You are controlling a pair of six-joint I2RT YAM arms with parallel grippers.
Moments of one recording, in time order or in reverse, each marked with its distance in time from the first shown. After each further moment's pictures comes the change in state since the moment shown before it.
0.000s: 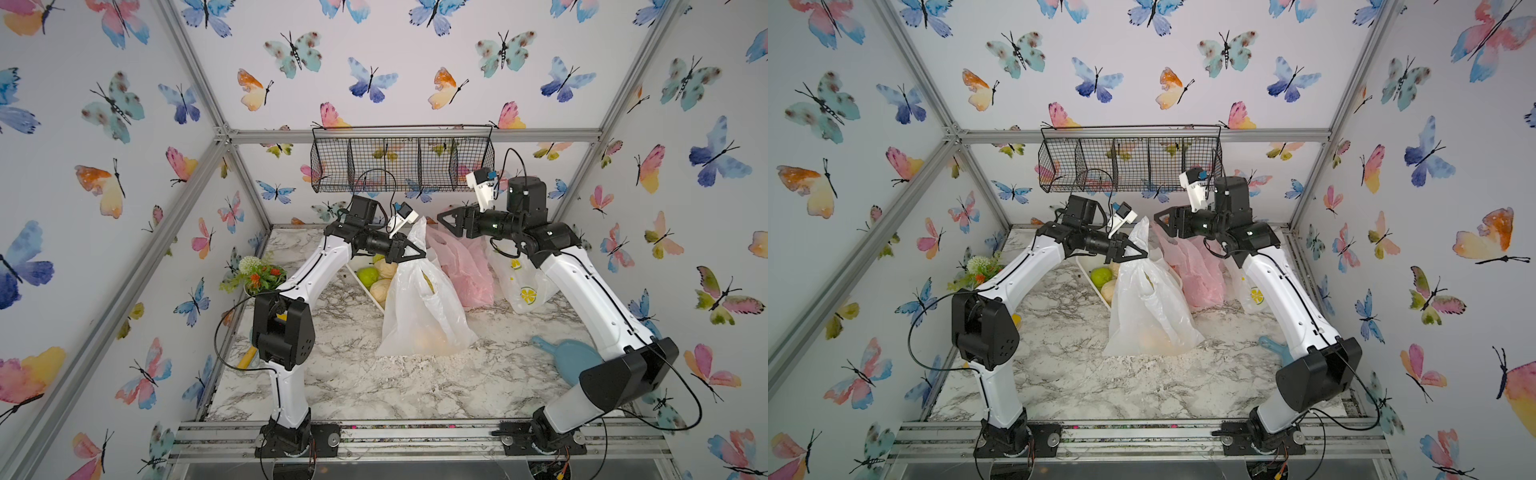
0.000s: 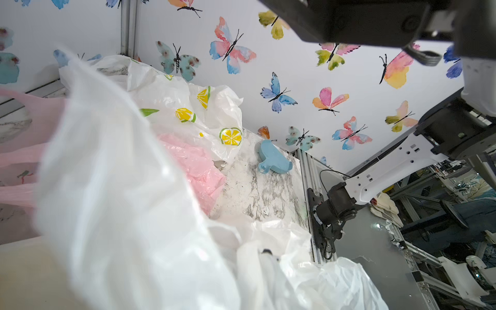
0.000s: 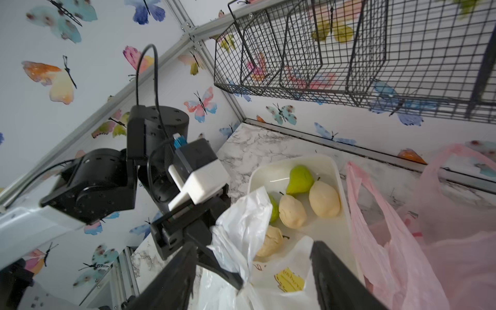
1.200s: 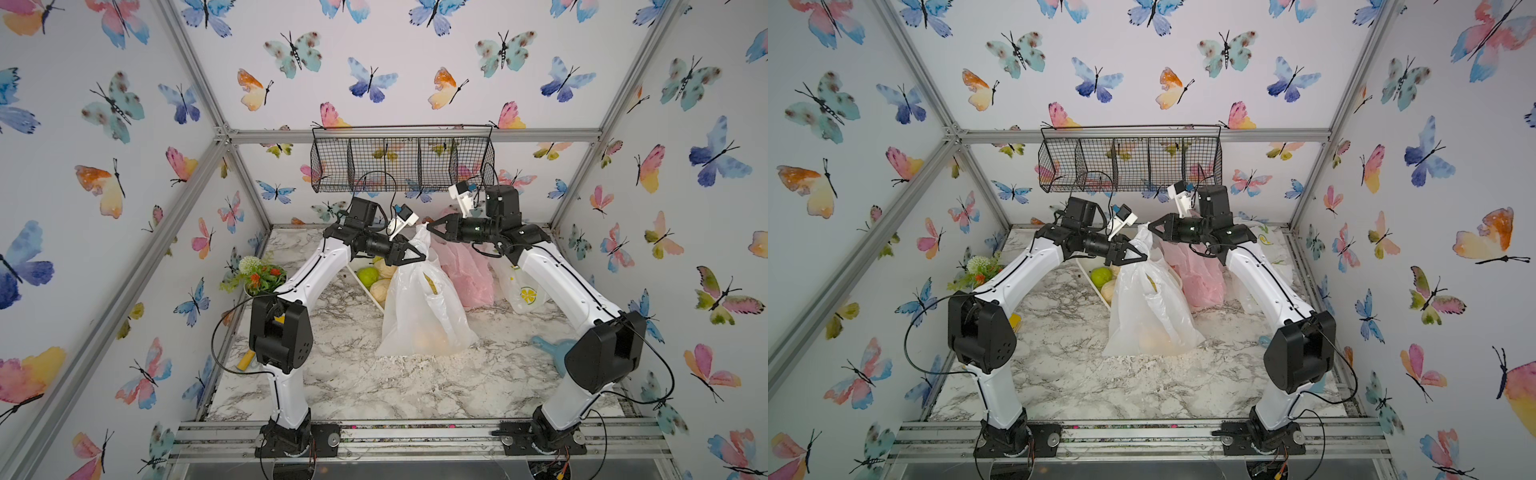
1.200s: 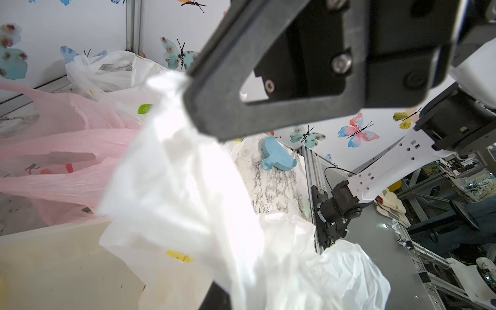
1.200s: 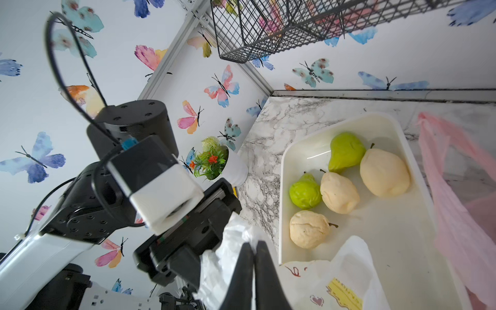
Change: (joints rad) left arm -0.004 -0.027 -0.038 0.009 -0.035 -0.005; right arm 0.004 0.073 -0.112 0.154 -0.146 0.185
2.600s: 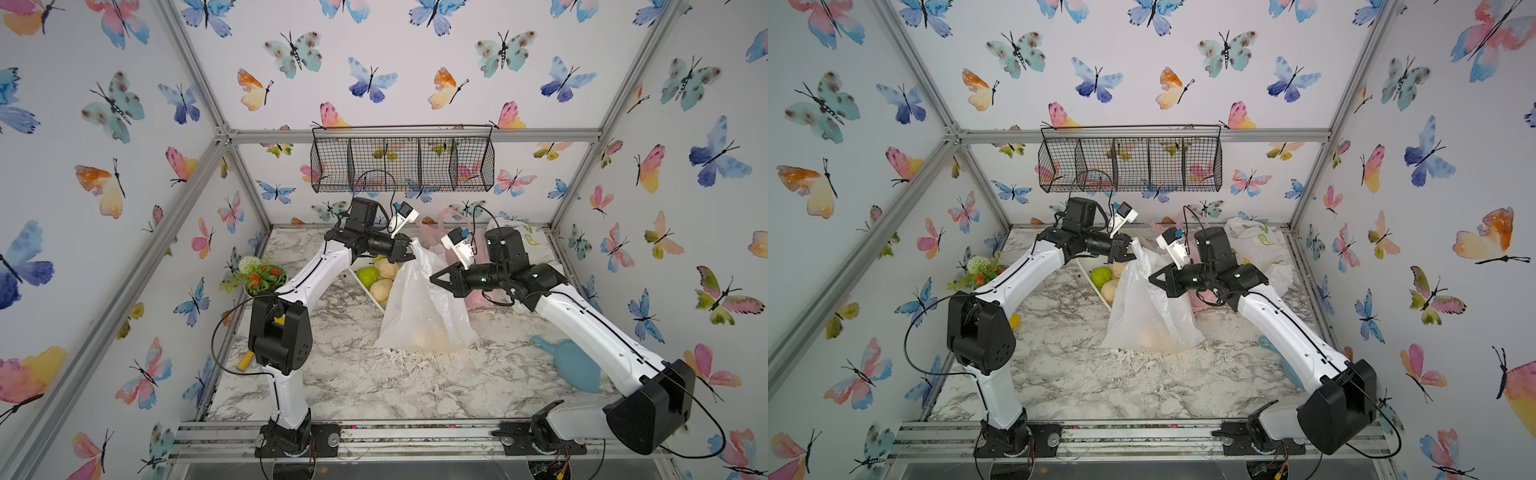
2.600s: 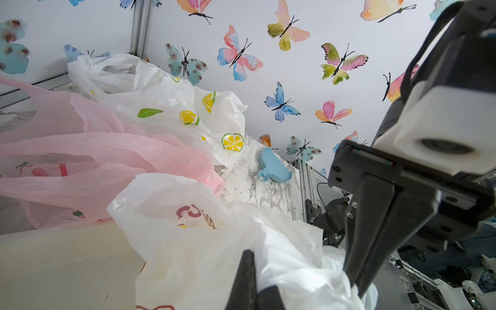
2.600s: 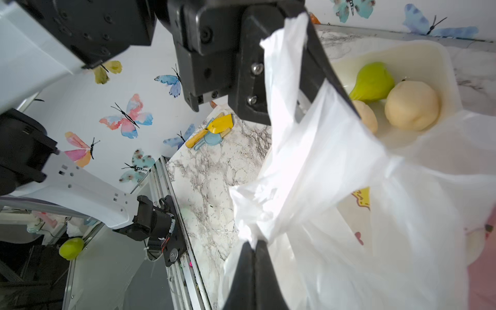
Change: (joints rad) left arm -0.006 -0.013 -0.047 0.145 -0.002 -0.195; right arm 0.147 -0.310 -0.389 -0.164 0.086 -0.344
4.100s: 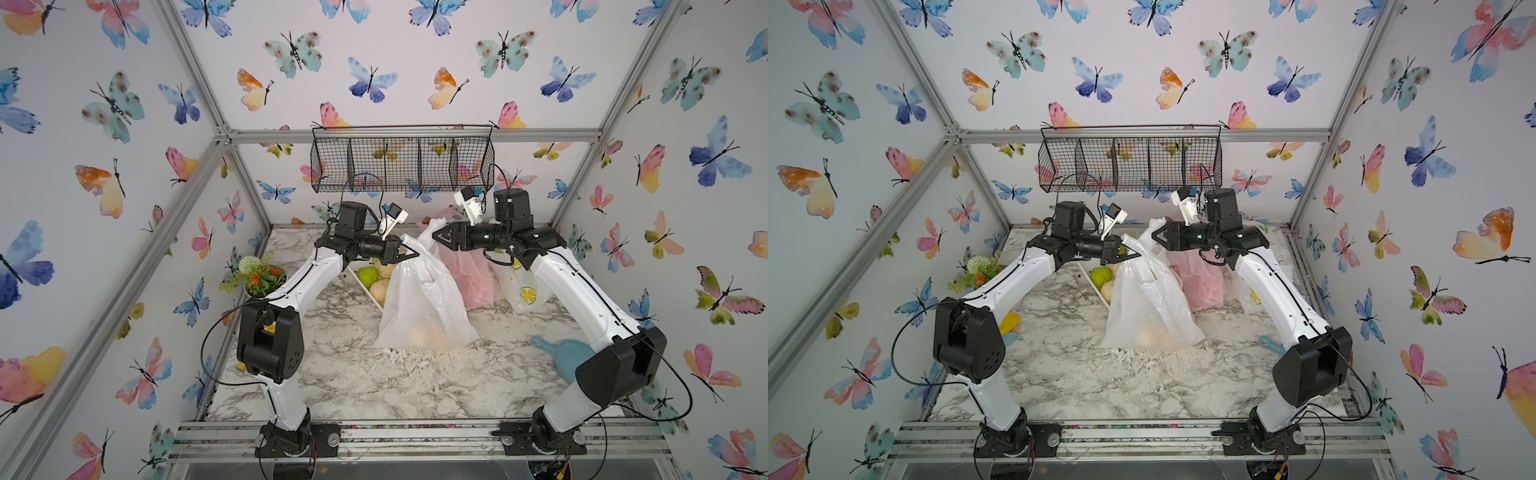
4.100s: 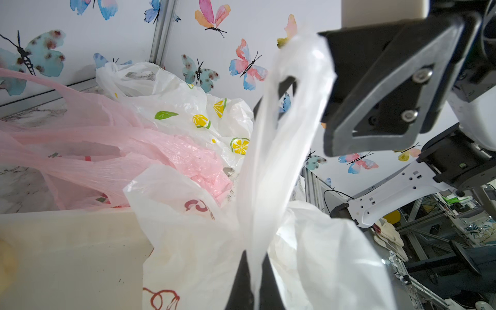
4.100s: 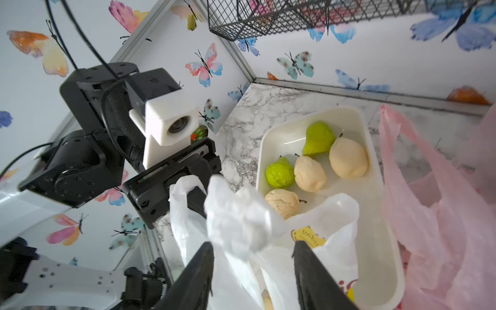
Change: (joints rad) left arm 0.036 -0.080 -0.134 0.131 -0.010 -0.058; right arm -0.147 0.228 0.375 -0.033 -0.018 0.144
